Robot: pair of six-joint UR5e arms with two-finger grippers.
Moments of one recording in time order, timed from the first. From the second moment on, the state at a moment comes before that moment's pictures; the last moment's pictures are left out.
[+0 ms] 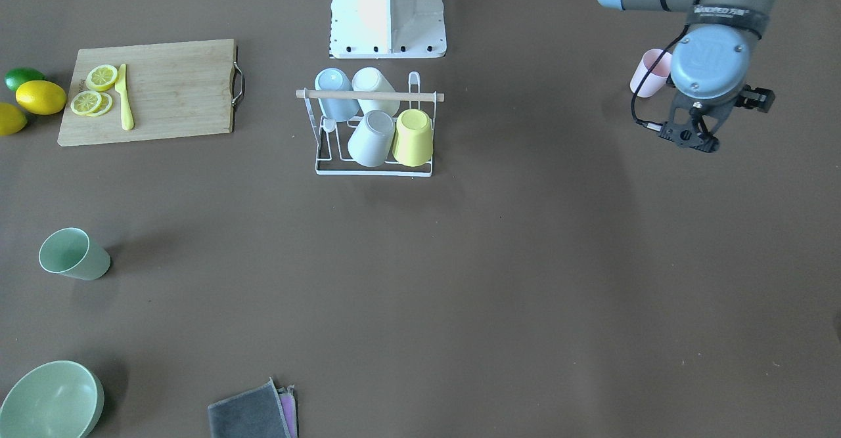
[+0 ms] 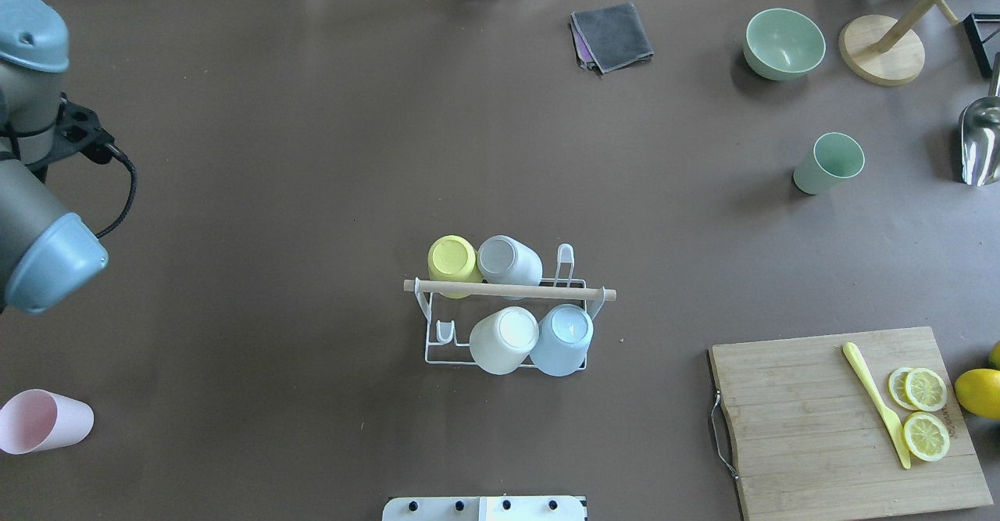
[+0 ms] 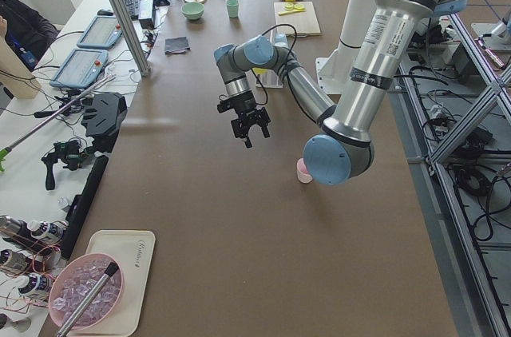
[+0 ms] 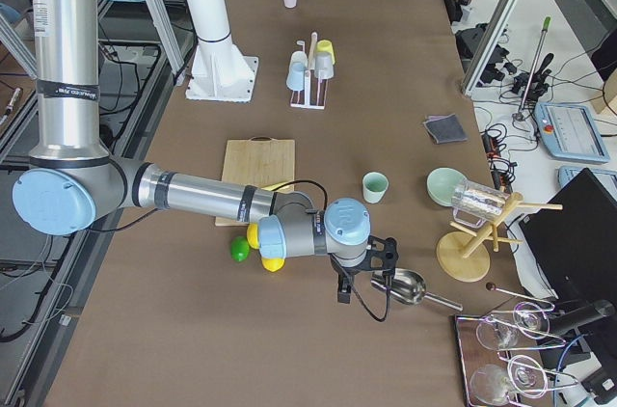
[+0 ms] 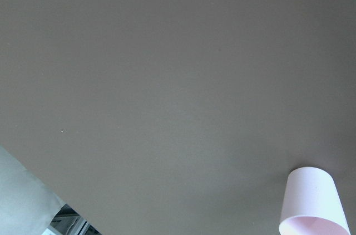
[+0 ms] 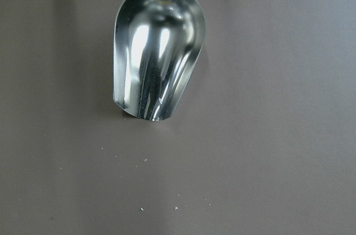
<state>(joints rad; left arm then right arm) -0.83 -1.96 -1.95 -0.51 -1.81 0.12 1.56 -1.62 1.48 -1.27 2.36 0.24</state>
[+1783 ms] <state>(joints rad) -0.39 -1.89 -1.85 -0.53 -1.76 0.18 1.21 -1.36 1.72 -1.47 2.21 0.24</state>
